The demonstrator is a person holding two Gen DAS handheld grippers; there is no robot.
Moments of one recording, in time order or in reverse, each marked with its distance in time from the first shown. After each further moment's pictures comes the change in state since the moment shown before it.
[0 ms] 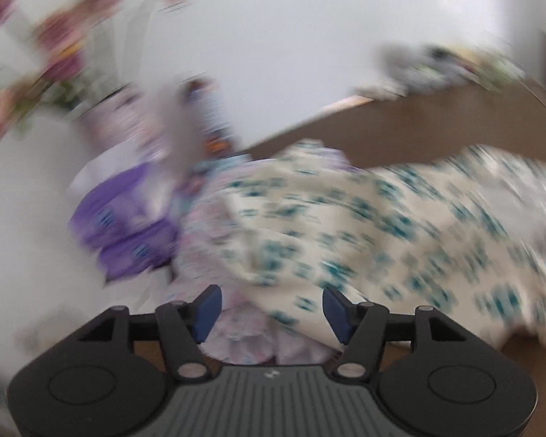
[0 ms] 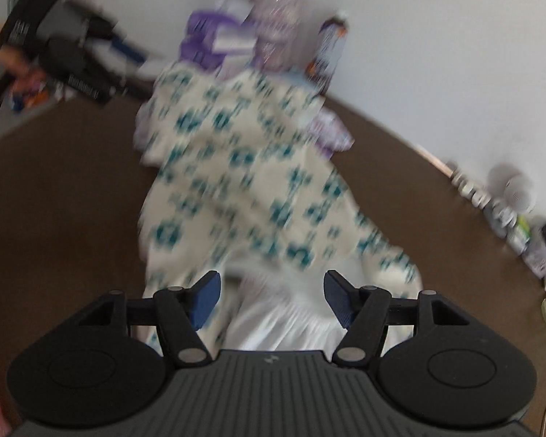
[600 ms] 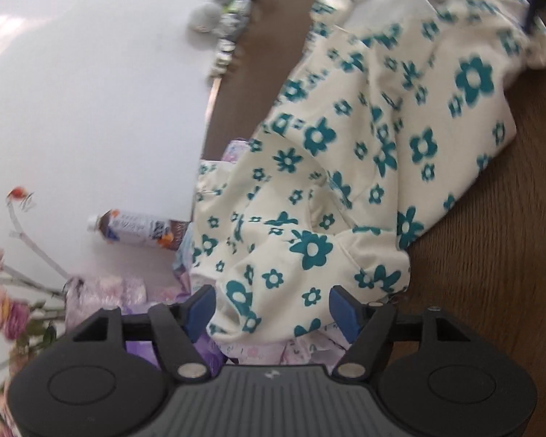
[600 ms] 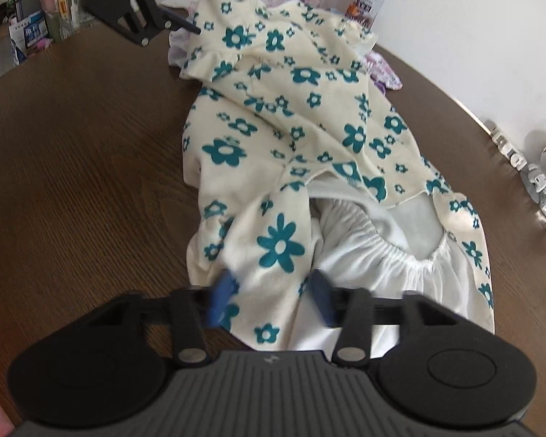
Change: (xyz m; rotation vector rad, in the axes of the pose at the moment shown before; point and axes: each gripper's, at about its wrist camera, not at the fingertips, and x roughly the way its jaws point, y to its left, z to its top) left arm 0.043 -0.054 -0.021 0.883 0.004 0.139; right arm 0.048 0.045 -0.022 -0.022 0.140 0.014
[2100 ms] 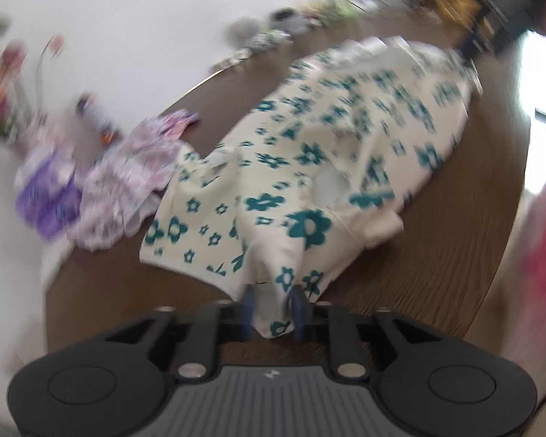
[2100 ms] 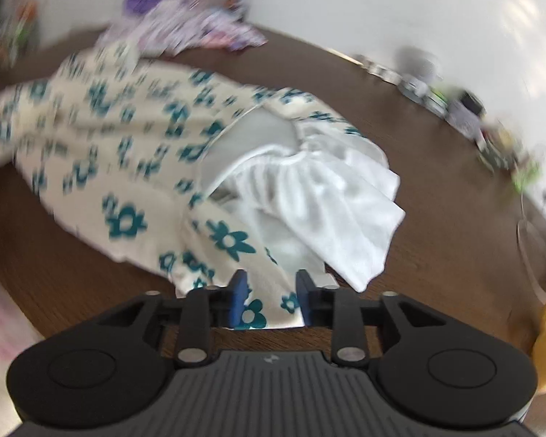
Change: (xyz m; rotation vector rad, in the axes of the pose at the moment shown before) left arm -0.185 -0.128 -0.022 -0.857 -0.078 -0.268; right arm -0.114 -0.091 -0.198 0.311 -0.125 -0.144
